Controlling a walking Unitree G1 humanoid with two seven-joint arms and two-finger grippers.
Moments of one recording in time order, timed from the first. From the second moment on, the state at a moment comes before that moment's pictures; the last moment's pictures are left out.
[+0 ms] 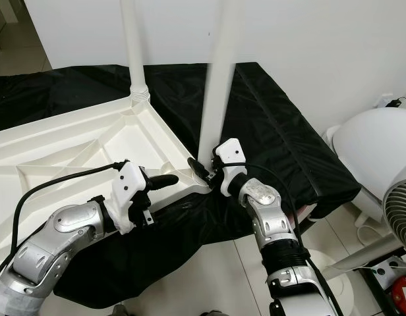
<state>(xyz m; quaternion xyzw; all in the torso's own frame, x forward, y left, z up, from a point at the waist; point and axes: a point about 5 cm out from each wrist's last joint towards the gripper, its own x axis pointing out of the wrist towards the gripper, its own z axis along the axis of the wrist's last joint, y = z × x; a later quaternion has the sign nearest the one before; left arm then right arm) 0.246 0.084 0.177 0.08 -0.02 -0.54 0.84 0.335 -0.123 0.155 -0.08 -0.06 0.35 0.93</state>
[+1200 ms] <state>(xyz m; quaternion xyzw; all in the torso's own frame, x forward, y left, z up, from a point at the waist) 0.250 0.082 0.179 0.09 -0.03 -0.53 0.84 0.325 -0.082 0.159 0.06 -0.08 0.09 0.99</state>
